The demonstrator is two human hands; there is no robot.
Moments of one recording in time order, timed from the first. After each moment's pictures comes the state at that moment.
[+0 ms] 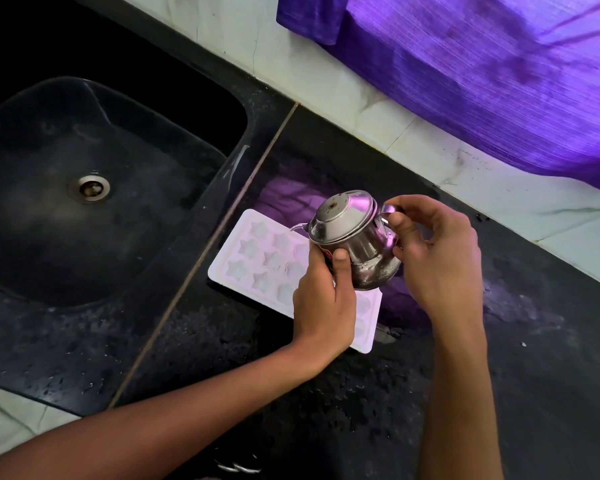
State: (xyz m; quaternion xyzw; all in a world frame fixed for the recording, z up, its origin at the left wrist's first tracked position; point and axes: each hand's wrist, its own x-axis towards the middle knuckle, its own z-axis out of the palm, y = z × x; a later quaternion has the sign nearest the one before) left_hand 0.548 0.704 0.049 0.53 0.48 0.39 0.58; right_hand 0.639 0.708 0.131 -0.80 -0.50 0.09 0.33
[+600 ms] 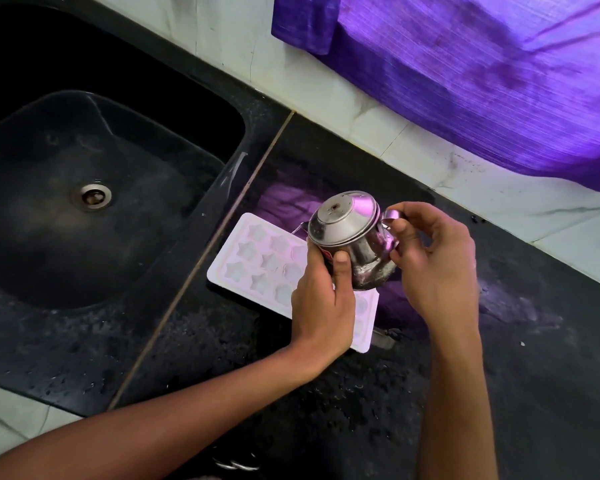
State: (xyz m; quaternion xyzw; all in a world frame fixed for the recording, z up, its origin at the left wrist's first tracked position) left_hand 0.548 0.698 0.050 0.54 0.47 0.41 0.56; right_hand 0.639 0.696 0.128 -0.79 -0.49 0.10 0.37
